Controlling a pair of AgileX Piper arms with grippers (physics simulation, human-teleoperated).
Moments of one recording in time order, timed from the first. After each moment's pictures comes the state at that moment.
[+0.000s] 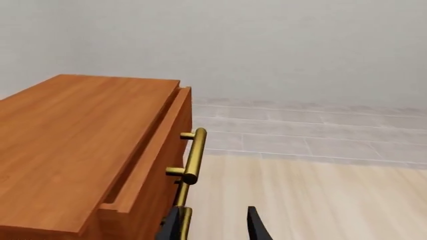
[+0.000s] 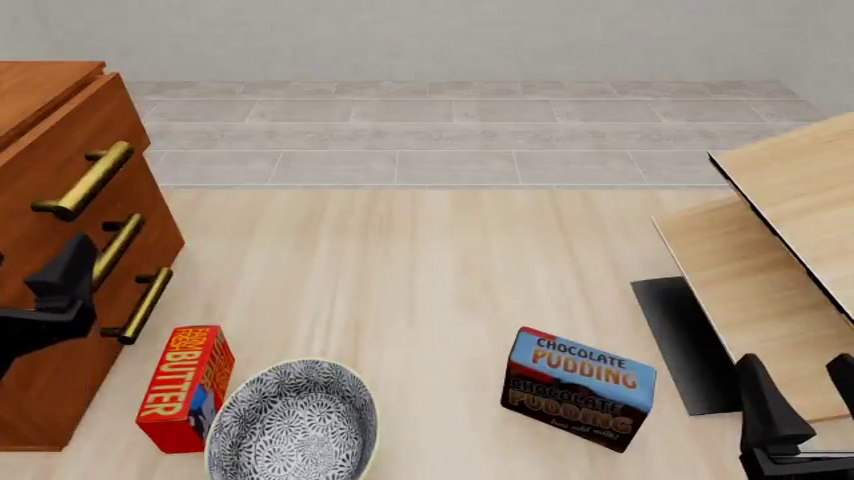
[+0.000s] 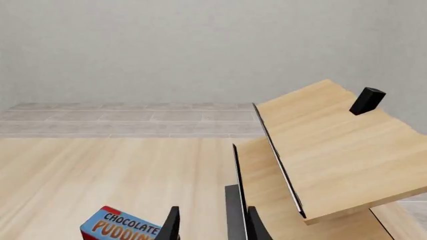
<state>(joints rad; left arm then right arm) 0.08 0.57 -0.31 -0.21 -0.02 0.00 0.04 0.00 -0.04 0.00</state>
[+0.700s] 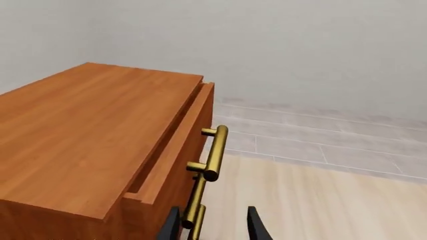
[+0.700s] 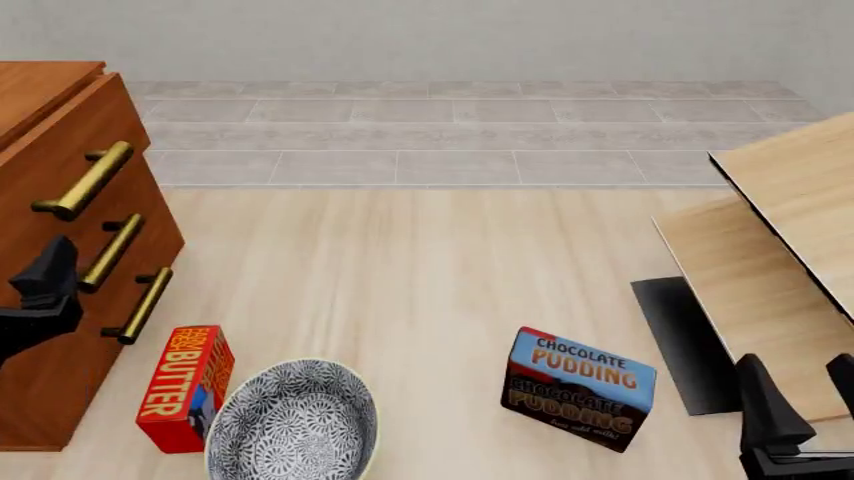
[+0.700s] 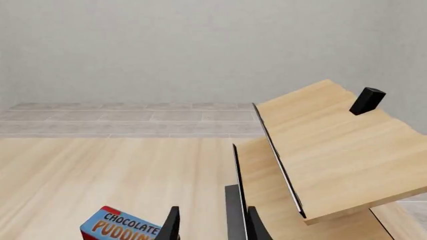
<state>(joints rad) 0.17 0.61 -0.29 -0.26 -0.06 0.00 0.04 0.00 -0.04 0.00</state>
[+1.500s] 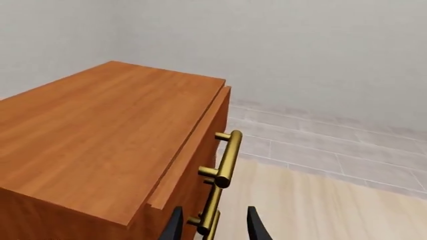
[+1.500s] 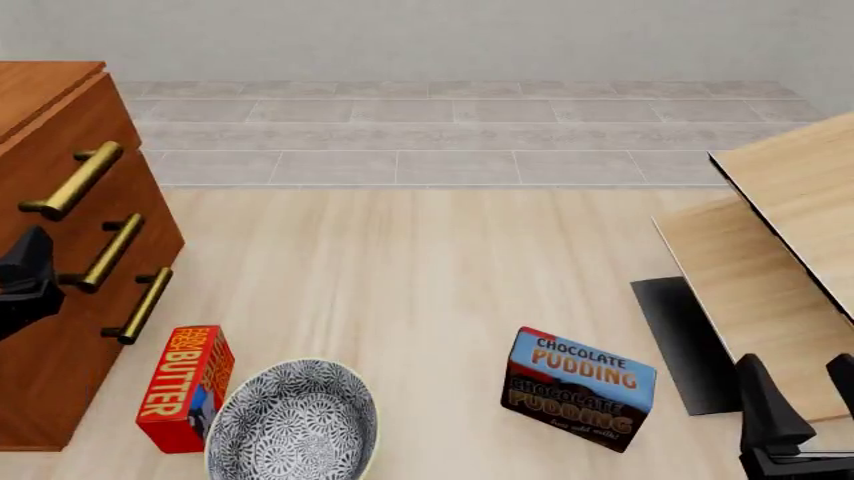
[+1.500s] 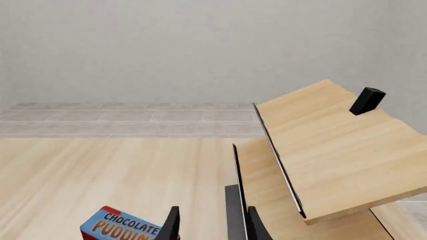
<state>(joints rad) 0.26 0.67 -0.31 -0.30 -0.12 0.00 0.04 0.00 -0.04 0.00</state>
